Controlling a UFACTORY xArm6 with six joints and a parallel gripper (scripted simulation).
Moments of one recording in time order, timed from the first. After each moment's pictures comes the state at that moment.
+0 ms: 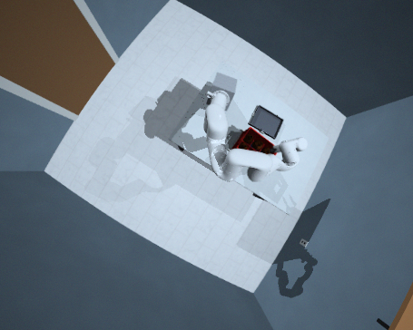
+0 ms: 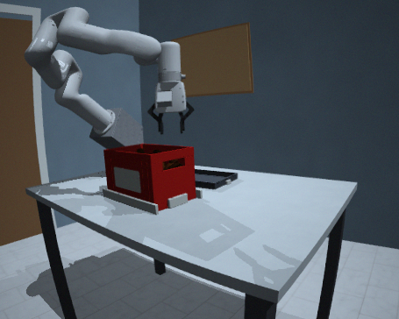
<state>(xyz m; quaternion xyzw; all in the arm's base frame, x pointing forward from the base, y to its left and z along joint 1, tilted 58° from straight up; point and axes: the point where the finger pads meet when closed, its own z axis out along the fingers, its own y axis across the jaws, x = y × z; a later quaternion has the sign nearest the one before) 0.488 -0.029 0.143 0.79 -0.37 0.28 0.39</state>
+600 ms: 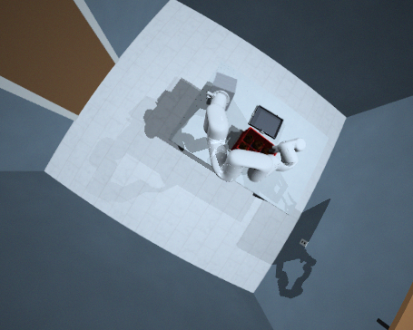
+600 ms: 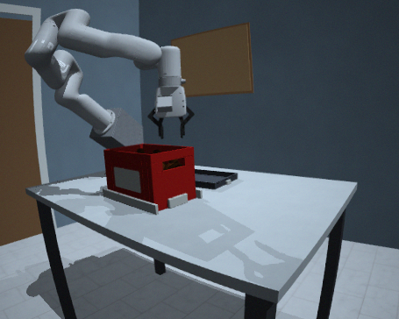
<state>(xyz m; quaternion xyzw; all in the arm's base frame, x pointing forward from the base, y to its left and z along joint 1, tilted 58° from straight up) 0.490 -0.042 0.135 0.79 -0.37 0.28 0.39</state>
